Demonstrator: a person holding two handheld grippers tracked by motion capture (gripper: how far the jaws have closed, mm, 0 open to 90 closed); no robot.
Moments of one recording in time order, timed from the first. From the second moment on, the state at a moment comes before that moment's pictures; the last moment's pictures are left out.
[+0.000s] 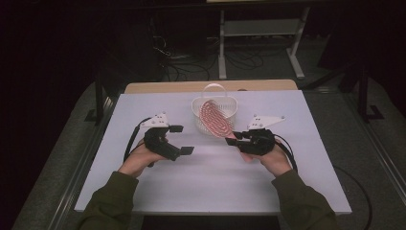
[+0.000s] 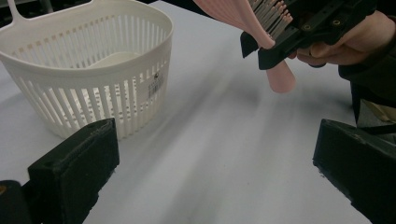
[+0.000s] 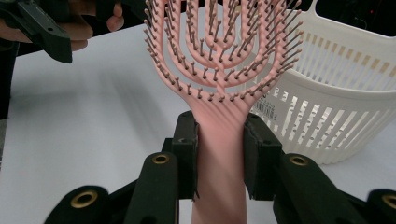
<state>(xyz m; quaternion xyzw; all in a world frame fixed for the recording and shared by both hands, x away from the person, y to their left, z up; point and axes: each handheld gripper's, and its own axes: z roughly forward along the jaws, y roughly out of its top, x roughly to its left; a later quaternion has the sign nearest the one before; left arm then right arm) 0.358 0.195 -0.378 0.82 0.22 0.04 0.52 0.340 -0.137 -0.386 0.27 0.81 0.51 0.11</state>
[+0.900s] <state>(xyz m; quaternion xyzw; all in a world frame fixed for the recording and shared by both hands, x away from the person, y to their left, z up) 0.360 0.181 -0.373 0.80 0.24 0.03 0.55 0.336 -0.121 -0.392 0.26 0.82 0.50 0.11</state>
